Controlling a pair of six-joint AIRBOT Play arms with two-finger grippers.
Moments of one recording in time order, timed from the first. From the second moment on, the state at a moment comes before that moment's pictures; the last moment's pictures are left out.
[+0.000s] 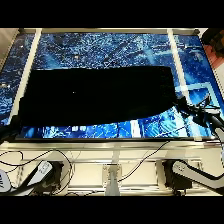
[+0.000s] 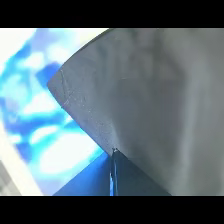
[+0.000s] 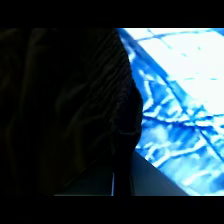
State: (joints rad) left arm 0.88 -1.01 0.52 1.11 -0.63 -1.53; right arm -0.50 -1.24 0.59 -0.47 0.60 1.16
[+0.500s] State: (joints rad) left arm 0.66 -1.01 0.77 0.97 -0.47 -1.41; right arm -0.31 -1.08 0.72 -0.48 0.46 1.27
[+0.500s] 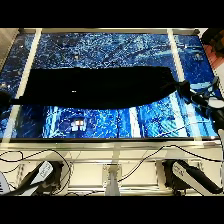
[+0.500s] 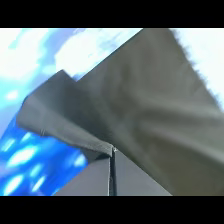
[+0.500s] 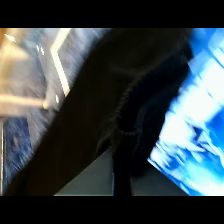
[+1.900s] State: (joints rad) left arm 0.33 -1.69 1.32 0.95 0.01 -1.71; right arm -0.08 -1.78 1.44 -0.50 0.00 1.54
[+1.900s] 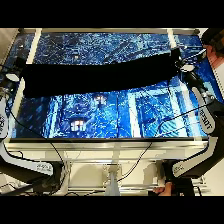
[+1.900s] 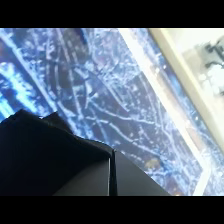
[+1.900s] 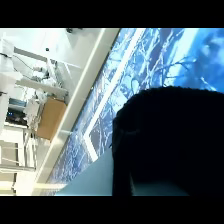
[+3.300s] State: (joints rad) left arm 0.62 -1.45 1.24 1.30 -0.88 -1.65; right arm -0.05 -1.73 1.47 -0.79 0.20 1.47
